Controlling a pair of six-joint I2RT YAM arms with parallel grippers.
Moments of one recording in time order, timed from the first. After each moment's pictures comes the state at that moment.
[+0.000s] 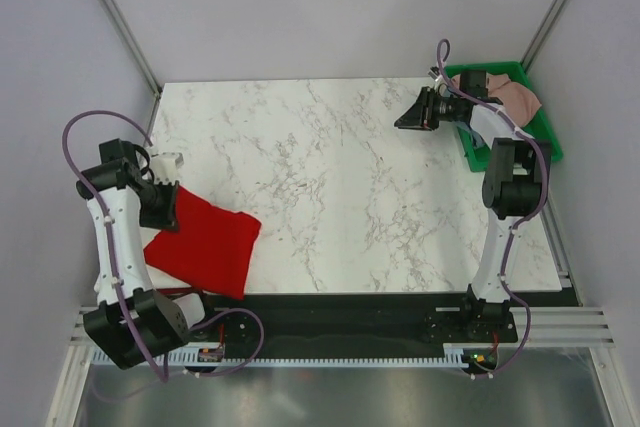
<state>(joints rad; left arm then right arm) 0.38 1.18 1.18 -1.34 0.21 0.47 -0.06 2.17 1.72 -0.38 -1.03 0.20</state>
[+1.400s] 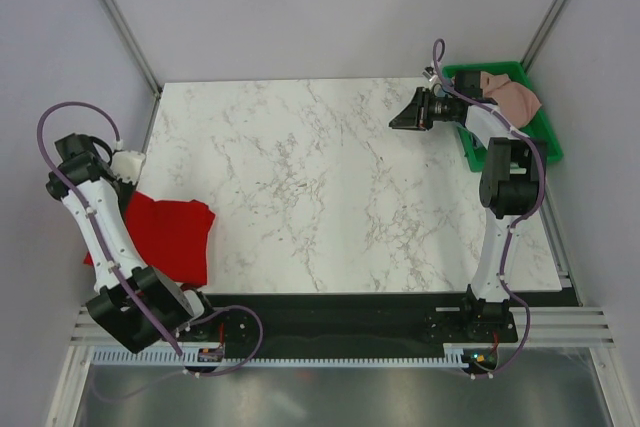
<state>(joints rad) 0.60 1.23 1.29 -1.23 -0.09 0.82 -0.03 2.19 1.73 -0.35 -1.09 0.23</state>
